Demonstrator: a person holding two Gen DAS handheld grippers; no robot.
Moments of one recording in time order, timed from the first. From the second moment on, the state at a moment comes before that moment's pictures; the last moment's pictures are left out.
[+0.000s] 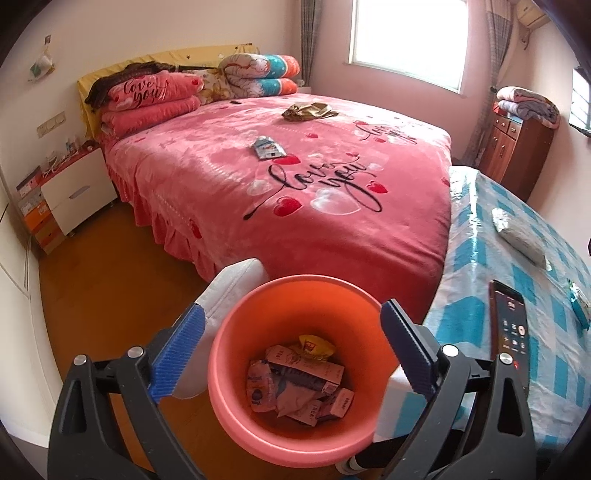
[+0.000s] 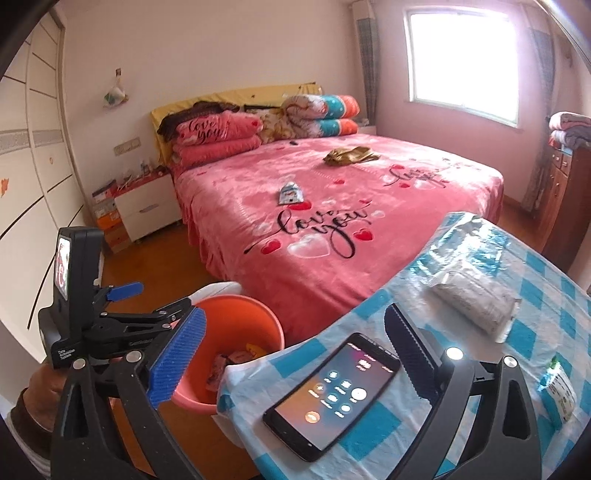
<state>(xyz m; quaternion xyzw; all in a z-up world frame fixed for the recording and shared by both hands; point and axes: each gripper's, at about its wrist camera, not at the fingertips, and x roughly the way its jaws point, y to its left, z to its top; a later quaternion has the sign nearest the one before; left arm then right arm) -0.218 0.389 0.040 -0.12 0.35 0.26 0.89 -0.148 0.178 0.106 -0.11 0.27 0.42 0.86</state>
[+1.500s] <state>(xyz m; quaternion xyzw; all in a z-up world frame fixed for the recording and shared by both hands) -0.191 0.268 0.086 -0.04 0.34 0.17 0.92 -0.127 0.024 0.070 0.06 0.32 0.28 0.90</state>
